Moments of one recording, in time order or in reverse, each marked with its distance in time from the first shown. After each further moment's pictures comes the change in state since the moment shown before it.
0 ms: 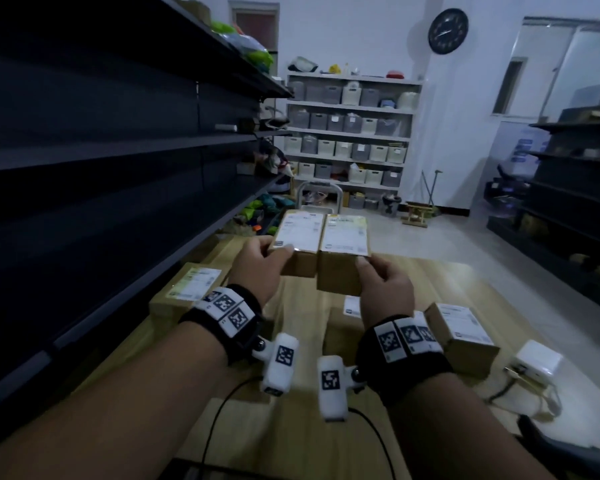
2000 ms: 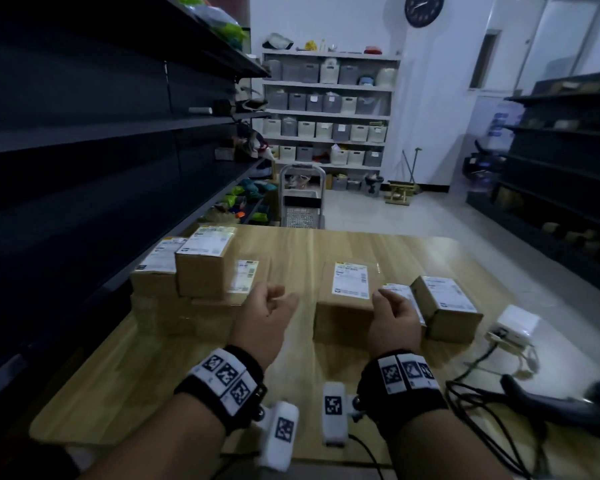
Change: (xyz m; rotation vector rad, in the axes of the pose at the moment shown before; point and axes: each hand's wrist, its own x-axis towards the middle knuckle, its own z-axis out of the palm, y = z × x) left_hand -0.081 -0.062 0.010 0.105 -0.197 -0.055; right_hand -0.026 0.083 -0.034 0.090 0.219 0.168
